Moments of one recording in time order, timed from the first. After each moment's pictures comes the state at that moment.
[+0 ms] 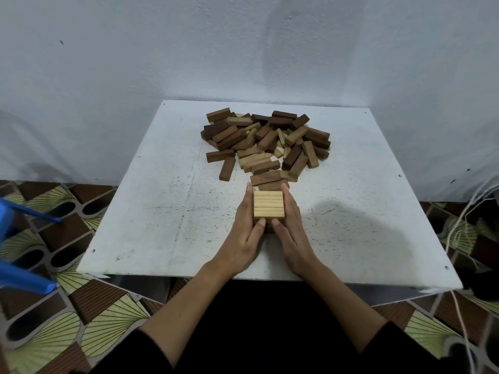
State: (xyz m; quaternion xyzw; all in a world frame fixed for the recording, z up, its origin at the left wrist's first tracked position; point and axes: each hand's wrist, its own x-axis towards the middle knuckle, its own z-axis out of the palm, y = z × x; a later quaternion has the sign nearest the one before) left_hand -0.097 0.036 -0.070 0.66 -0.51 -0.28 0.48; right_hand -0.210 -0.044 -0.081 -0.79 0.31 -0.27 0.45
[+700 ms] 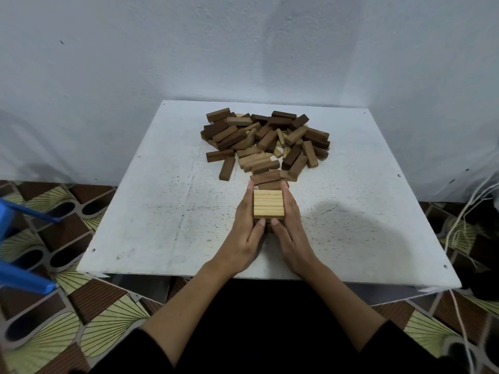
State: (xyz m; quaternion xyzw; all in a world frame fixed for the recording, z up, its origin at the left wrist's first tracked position) left_hand -0.099 0.038 -0.068 0.65 -0.52 -0.27 0.49; right_hand -0.210 -0.042 -0.079 -0.80 0.30 -0.28 0.44
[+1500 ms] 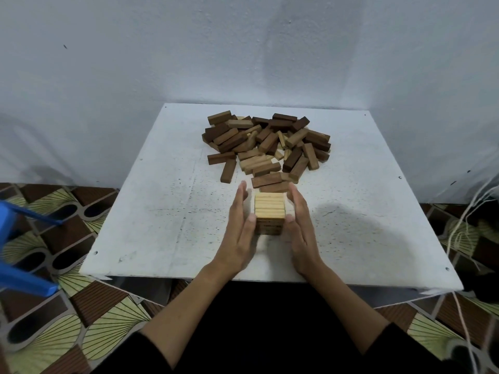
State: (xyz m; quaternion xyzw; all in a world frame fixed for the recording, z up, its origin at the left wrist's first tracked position) left_hand -0.094 0.039 -0.076 0.62 -0.44 -0.29 0.58; right_hand -0.212 -0.044 -0.078 -0.75 0.31 -0.36 0.46
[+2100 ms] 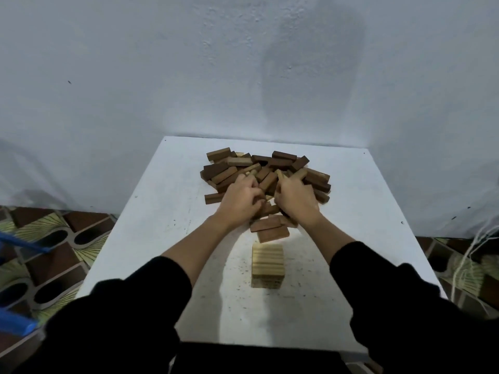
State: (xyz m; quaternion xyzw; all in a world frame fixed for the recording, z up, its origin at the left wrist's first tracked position) left_hand 0.002 -0.096 -0.026 0.73 -0.63 -0.02 0.26; right_hand -0.114 -0.188 -0.010 -0.90 0.42 -0.08 0.03
